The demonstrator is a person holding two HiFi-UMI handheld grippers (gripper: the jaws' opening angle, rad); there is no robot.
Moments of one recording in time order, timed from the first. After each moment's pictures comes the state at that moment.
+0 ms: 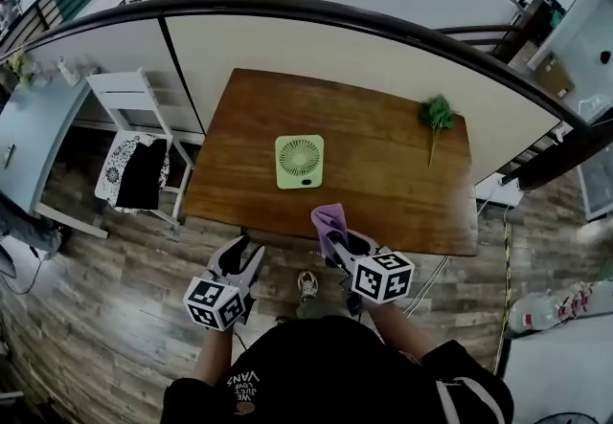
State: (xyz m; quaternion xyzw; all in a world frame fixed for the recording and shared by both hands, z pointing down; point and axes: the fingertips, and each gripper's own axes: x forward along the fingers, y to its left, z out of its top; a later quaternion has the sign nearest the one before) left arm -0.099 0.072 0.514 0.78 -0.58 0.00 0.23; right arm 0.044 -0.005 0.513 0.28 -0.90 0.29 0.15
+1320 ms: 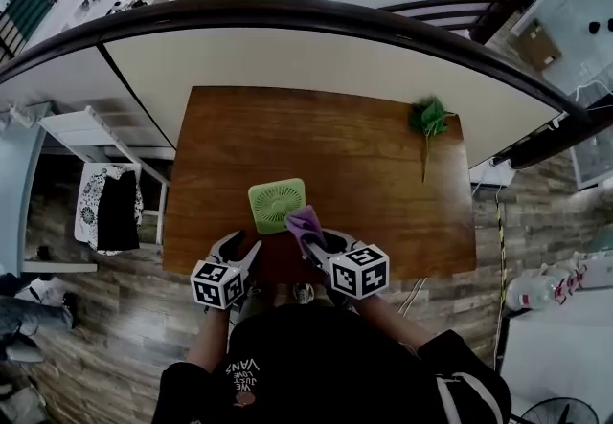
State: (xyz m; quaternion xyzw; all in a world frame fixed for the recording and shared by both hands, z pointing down) left arm -0.127 -0.102 0.617 0.79 -0.52 0.10 0.32; right arm -0.012 -0.135 0.558 0.27 -0.89 0.31 0.21
